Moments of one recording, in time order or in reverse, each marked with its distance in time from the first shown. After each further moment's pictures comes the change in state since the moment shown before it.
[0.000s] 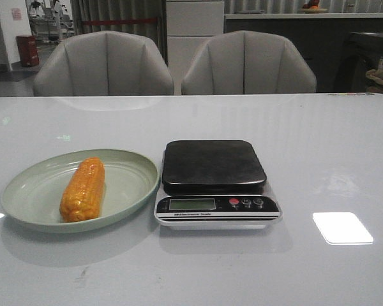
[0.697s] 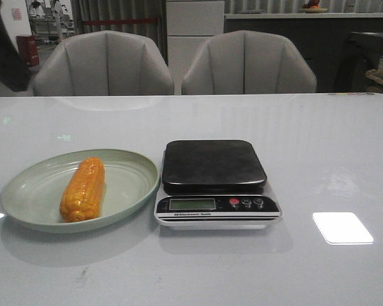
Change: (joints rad) left arm -0.209 0.695 -0.321 -0.082 0.083 -0.043; right arm 0.000 0.000 0.001 0.000 0.000 0.000
